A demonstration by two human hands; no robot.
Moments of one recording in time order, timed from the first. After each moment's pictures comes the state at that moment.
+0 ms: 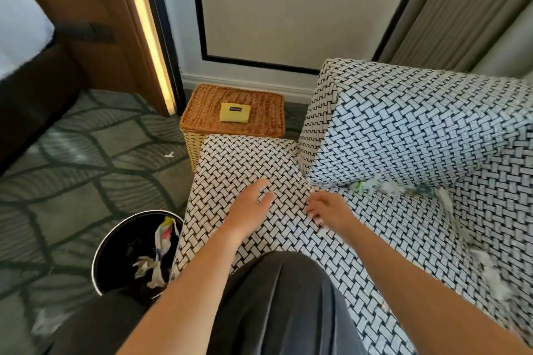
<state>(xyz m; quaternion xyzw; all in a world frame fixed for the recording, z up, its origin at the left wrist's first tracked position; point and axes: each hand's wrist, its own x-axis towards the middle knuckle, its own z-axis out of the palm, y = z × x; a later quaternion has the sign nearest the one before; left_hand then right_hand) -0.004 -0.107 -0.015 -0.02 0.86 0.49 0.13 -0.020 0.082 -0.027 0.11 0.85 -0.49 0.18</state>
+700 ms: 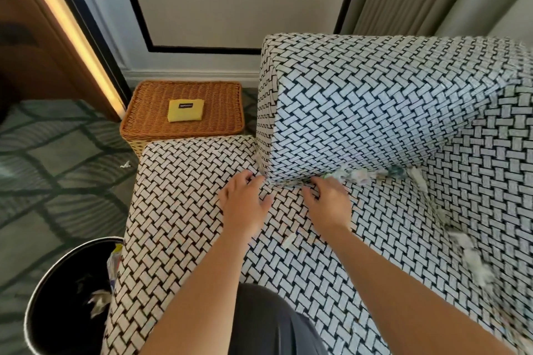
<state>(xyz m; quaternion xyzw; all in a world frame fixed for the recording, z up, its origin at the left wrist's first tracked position) -0.062 -0.022 -0.062 0.04 0.97 0.22 0.05 -0.049 0.140 -0.074 0.12 0.96 -0.21 -0.12</state>
